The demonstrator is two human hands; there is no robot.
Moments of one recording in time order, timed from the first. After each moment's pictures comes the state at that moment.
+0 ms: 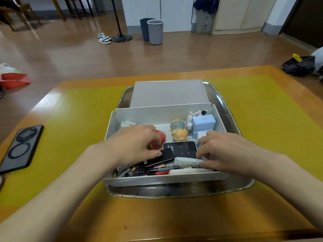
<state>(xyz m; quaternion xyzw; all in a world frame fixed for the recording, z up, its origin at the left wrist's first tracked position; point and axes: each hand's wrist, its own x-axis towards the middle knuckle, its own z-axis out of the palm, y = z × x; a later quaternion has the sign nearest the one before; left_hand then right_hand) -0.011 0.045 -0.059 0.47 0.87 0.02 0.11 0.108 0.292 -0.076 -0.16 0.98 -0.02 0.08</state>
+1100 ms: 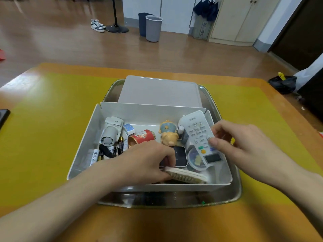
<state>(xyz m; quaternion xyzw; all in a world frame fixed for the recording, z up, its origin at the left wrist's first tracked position) 0.020 0.082 -0.091 0.48 0.83 0.21 0.18 0.123 0.310 -0.036 0.02 0.98 -0.21 -0.03</state>
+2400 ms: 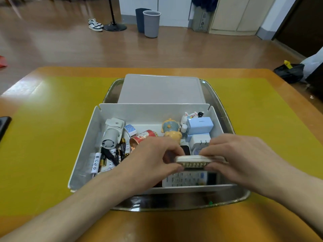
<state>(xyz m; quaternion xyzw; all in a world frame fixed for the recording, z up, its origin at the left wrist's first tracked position) 0.029 0.084 -0.084 0.42 0.83 0.35 0.16 0.127 0.297 -0.047 -0.10 0.99 -0.01 0.03</state>
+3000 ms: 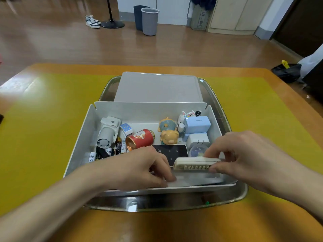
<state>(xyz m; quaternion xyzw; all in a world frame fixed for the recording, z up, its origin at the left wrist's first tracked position) 0.013 0.071 -0.089 0.43 0.77 0.30 0.37 0.130 0.304 -0.037 -0.01 0.99 -0.13 0.07</state>
